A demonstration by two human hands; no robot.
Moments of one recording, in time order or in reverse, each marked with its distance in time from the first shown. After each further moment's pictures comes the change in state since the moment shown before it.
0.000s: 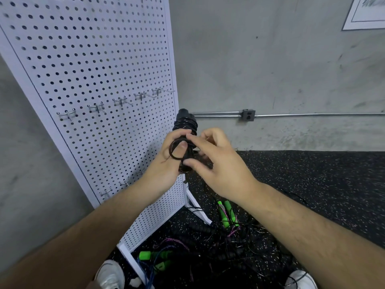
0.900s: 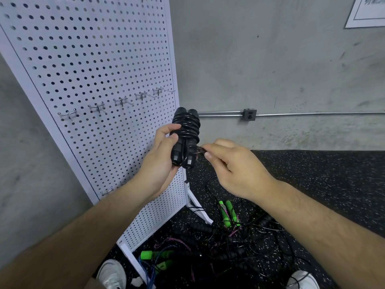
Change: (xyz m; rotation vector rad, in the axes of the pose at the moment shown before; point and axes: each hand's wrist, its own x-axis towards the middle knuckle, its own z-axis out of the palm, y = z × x) left_hand 0.008 0.013 0.002 -0.342 0.115 -0.154; right_hand -0.008 0.016 -0.023 -0.091 -0.127 -0.040
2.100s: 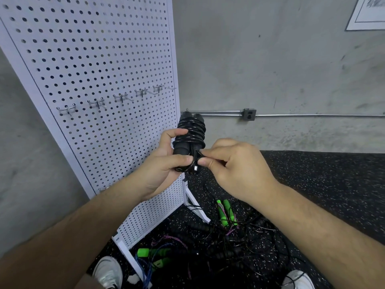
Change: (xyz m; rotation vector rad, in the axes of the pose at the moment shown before) left_hand -0.007 -0.002 -0.013 -0.074 -0.293 -0.066; right_hand -0.001 -0.020 -0.009 -0.020 0.074 0.110
